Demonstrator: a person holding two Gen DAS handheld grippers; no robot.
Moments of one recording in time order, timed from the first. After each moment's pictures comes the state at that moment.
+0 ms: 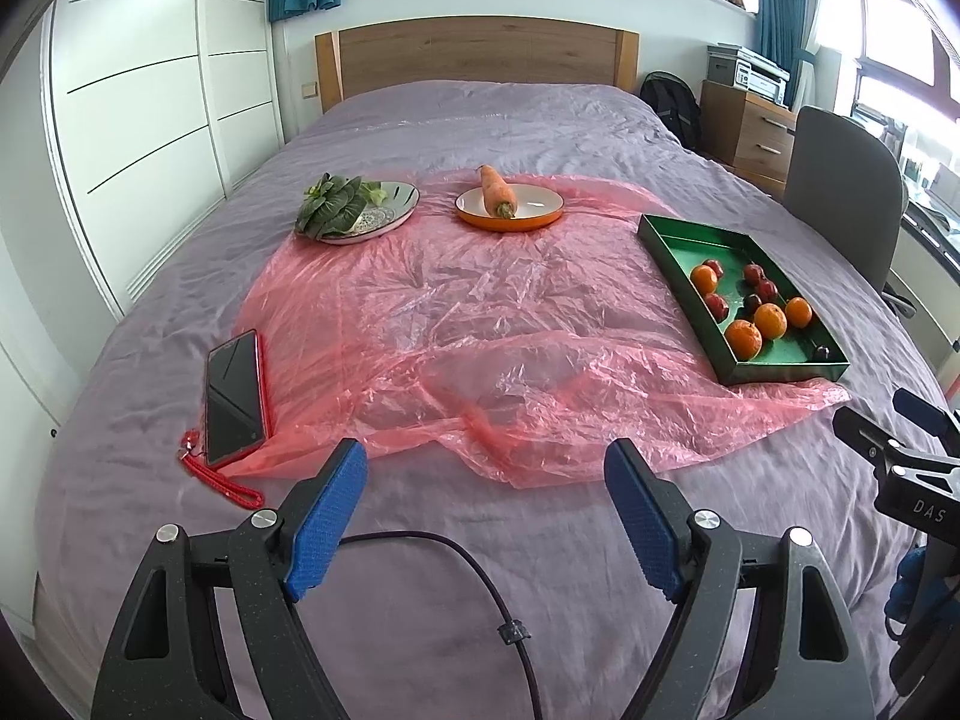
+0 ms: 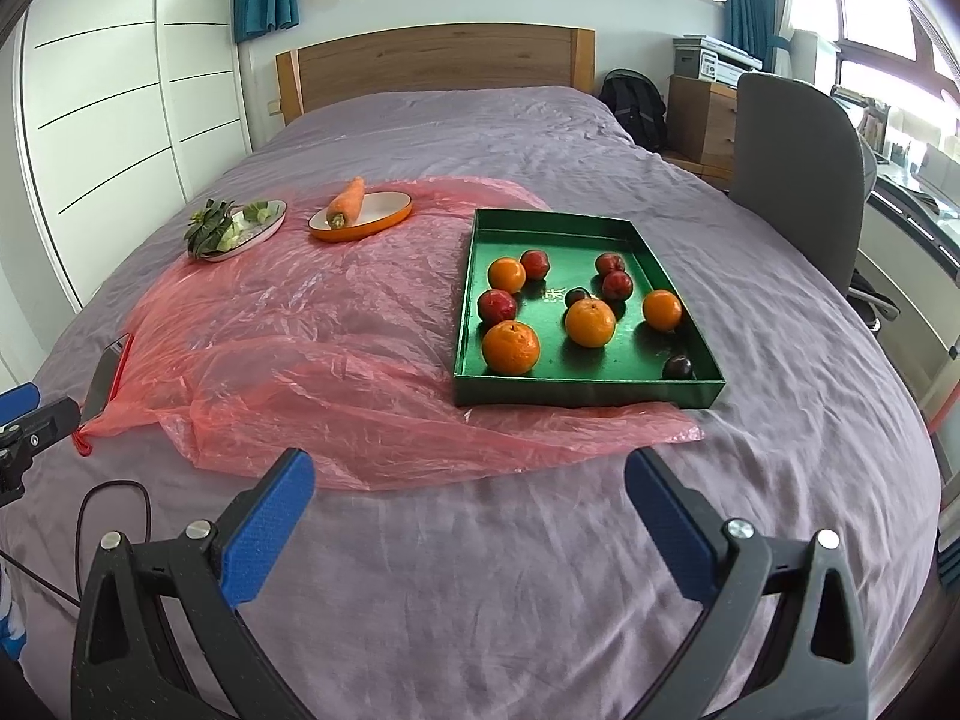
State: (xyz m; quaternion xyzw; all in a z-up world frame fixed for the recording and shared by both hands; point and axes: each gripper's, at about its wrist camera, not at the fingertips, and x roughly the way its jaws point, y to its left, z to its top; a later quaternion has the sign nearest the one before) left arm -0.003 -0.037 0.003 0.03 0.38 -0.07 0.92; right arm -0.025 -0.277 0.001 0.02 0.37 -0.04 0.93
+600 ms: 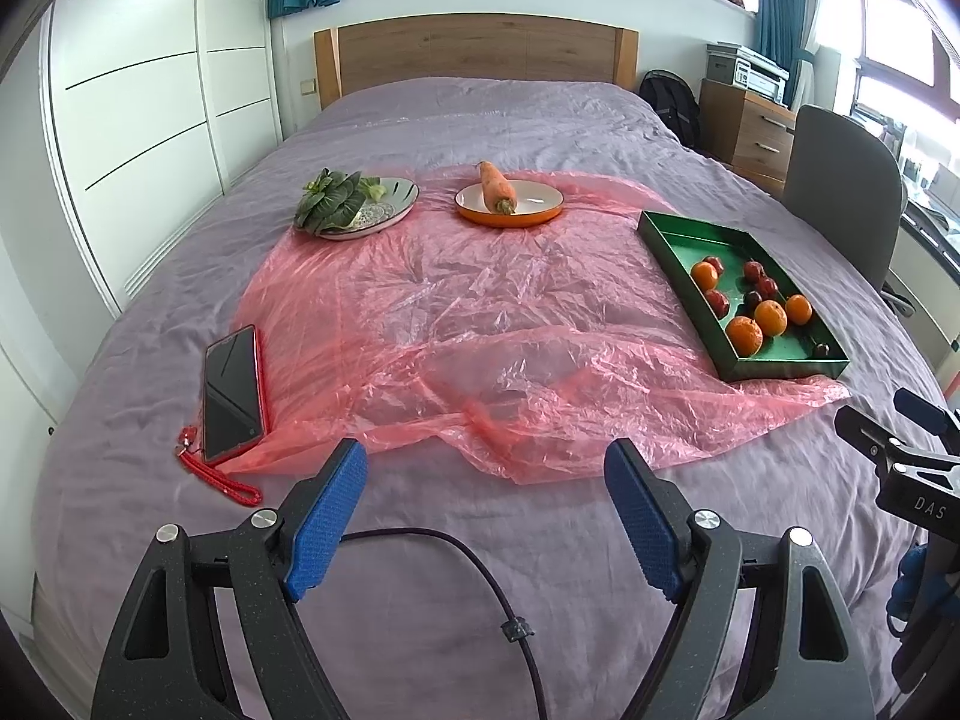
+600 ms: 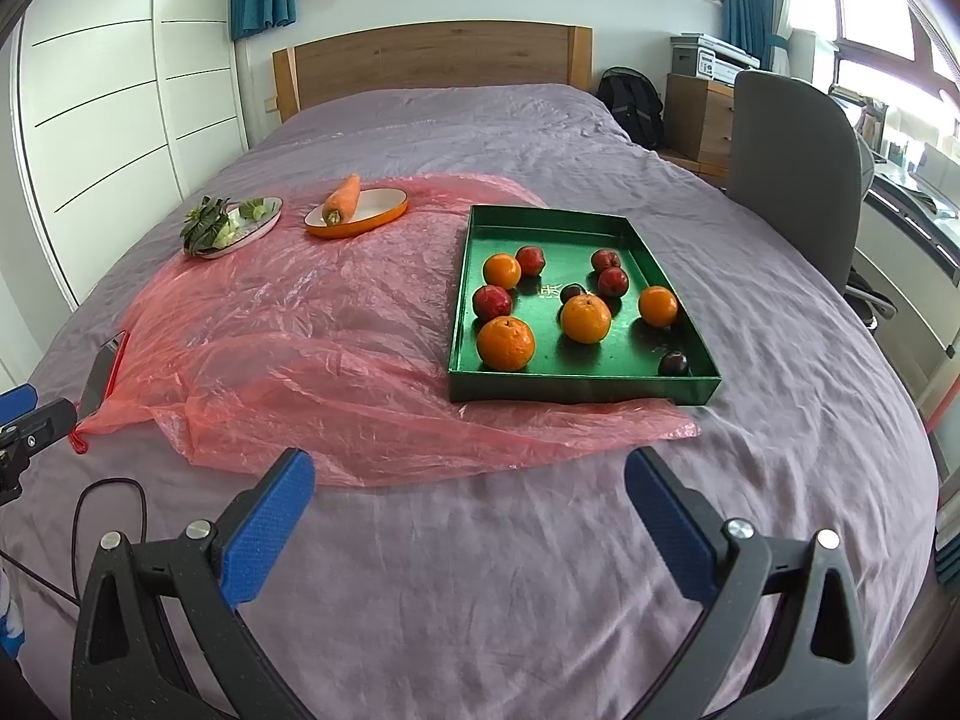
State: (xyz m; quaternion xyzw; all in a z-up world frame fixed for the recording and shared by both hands) left arm -0.004 -0.035 0.000 0.03 0.38 -0.07 0.92; right arm -0.026 -0.278 -0.001 0.02 0.37 -0.04 0.93
